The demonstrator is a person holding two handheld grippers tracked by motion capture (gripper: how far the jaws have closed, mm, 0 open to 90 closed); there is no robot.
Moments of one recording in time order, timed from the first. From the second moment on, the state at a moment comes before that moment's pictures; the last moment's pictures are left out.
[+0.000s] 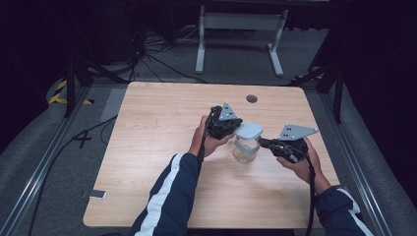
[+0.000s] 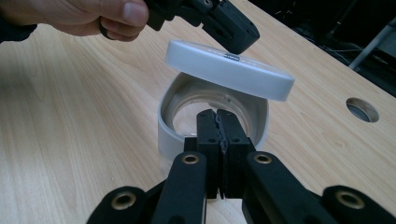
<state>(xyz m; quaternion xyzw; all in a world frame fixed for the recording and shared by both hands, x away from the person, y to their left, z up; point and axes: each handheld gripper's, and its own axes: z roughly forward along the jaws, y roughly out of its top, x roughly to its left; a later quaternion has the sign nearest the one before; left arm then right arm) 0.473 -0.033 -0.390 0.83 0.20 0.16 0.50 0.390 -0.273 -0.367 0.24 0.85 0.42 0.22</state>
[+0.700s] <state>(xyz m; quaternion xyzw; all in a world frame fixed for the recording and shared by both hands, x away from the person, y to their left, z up) 0.471 -0.018 -0.395 0.84 0.20 0.17 0.47 0.396 -0.258 -0.354 0.23 0.84 0.43 0.24</state>
